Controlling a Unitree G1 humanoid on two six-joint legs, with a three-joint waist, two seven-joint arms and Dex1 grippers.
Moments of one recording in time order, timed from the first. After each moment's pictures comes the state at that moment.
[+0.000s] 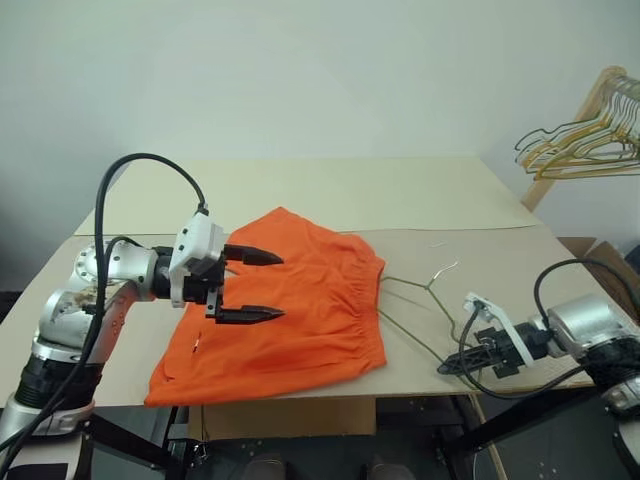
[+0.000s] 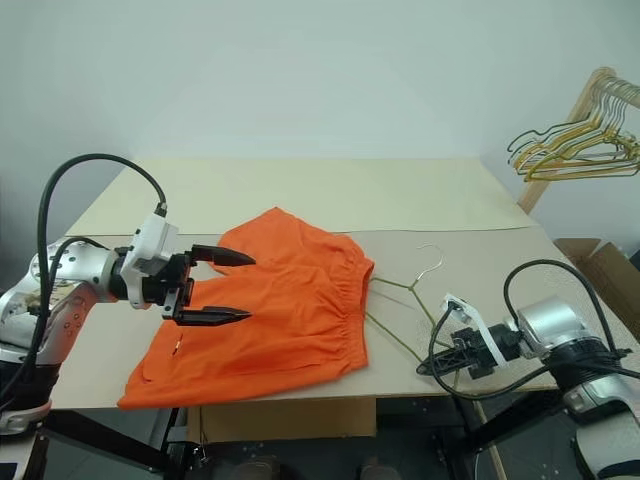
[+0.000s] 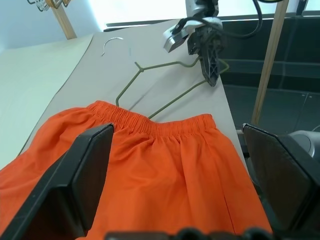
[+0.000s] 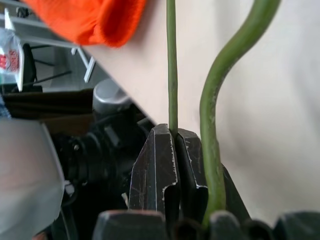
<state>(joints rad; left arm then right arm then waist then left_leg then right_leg) -0.42 0.82 0.02 -0.22 -0.55 0.43 -1.32 -0.61 -0.87 0.42 0.49 0.42 1.14 1.47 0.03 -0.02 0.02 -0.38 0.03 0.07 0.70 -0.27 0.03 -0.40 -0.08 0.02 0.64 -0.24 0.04</state>
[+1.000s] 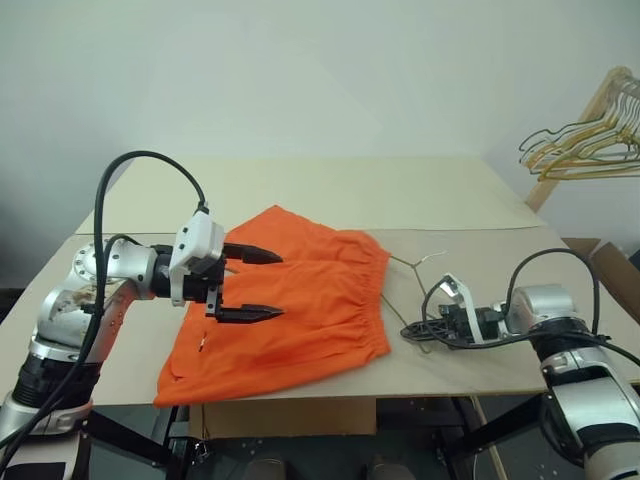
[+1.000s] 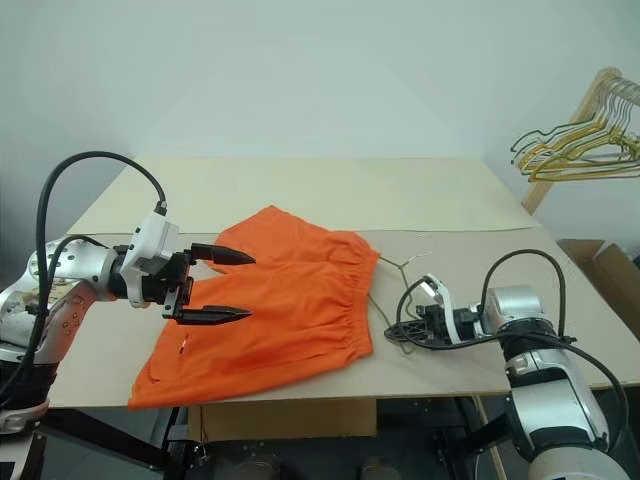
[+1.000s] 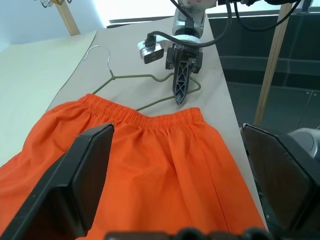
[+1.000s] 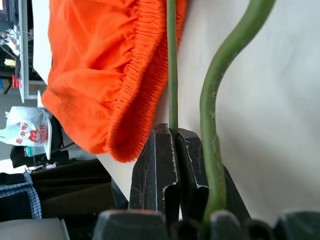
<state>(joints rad) -0.43 0.84 0.02 -0.23 -0.55 0.44 -1.31 -0.68 -0.67 0.18 0.65 0.45 1.23 1.26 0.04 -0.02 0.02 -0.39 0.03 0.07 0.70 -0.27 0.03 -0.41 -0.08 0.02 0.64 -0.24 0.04</state>
